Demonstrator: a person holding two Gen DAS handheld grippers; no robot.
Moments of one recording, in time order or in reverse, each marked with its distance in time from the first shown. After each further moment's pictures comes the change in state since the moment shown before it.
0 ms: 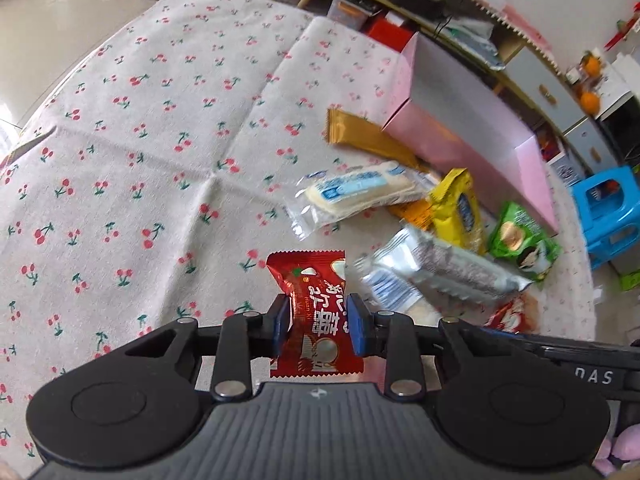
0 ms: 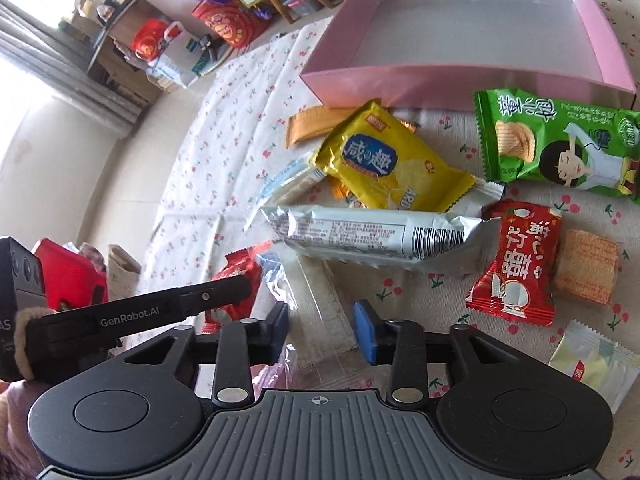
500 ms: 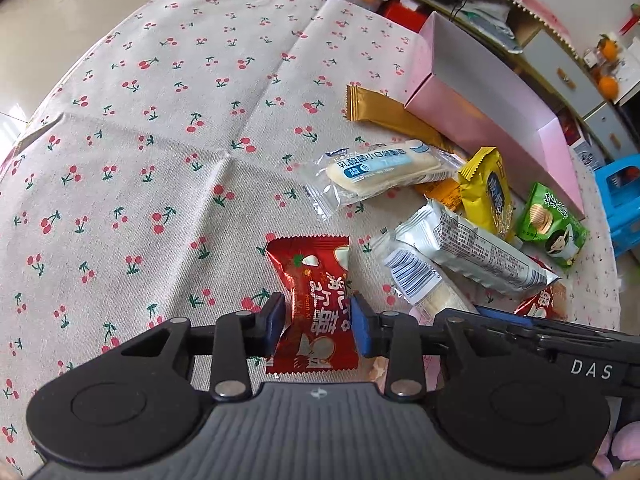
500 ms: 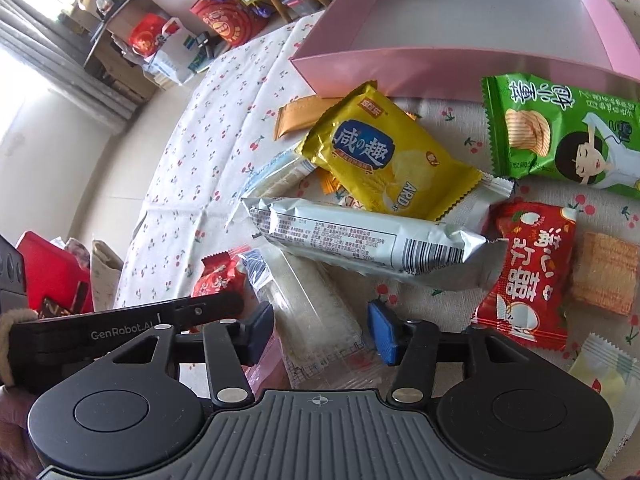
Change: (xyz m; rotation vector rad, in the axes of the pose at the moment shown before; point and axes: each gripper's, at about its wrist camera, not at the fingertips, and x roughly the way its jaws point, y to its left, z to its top) left arm 0.009 0.002 -0.005 0.007 0.031 0.050; right arm 0.014 -0.004 -0.007 -0.023 -0.020 -0.015
